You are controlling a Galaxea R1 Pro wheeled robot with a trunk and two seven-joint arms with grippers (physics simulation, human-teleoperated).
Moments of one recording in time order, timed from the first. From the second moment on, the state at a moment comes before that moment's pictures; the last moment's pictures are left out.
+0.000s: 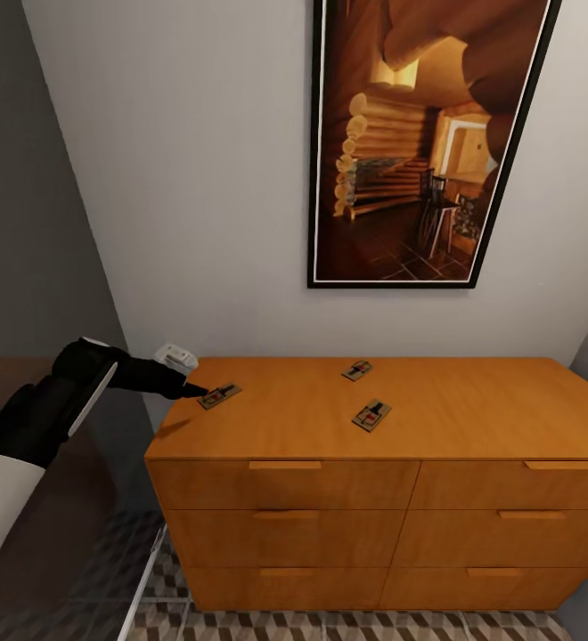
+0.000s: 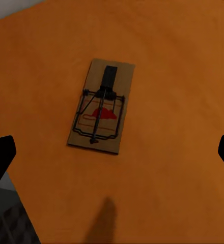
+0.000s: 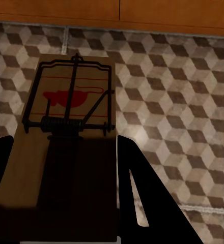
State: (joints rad) left arm -0.96 0.39 -0.33 -1.19 0.00 0.97 -0.81; right arm -0.26 -0.09 -0.17 -0.01 0.19 -0.38 0.15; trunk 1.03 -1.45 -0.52
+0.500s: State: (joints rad) left arm -0.96 0.39 -0.36 -1.19 0.00 0.97 -0.81; right arm -0.26 -0.09 -0.17 -0.01 0.19 -0.38 0.15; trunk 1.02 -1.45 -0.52
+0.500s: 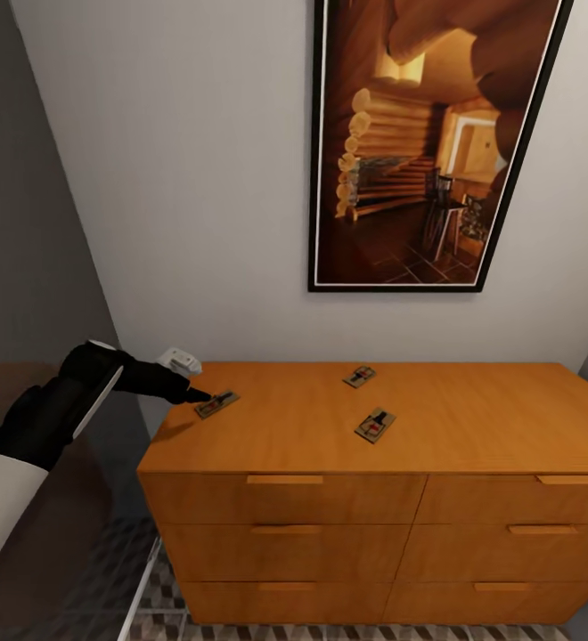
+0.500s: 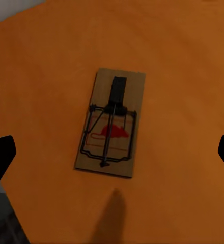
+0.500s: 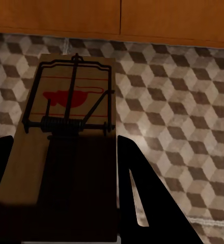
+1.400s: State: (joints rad) left arm -0.96 0.39 -0.40 -1.18 0.00 0.97 -0.81; right arm -0.12 -0.04 -0.17 -0.01 0.19 -0.29 0.16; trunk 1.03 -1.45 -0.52
